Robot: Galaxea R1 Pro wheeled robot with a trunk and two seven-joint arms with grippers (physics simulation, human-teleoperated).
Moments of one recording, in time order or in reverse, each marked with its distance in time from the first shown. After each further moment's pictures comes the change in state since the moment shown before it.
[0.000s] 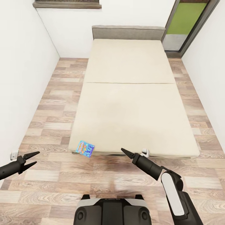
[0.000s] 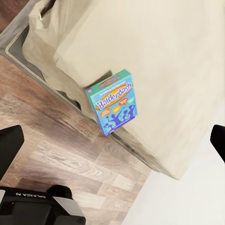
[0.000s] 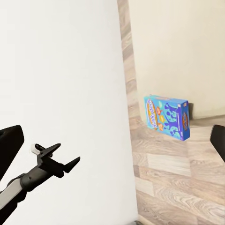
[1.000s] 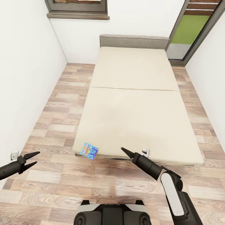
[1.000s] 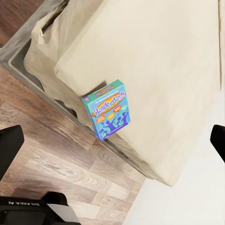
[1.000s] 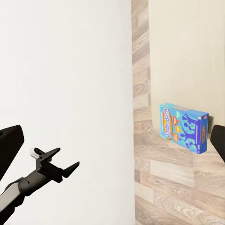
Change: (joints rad) left arm 0.000 -0.002 -0.002 0.000 0.000 0.000 0.000; right arm 0.001 0.000 0.007 0.000 -0.001 -0.035 0.000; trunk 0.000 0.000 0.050
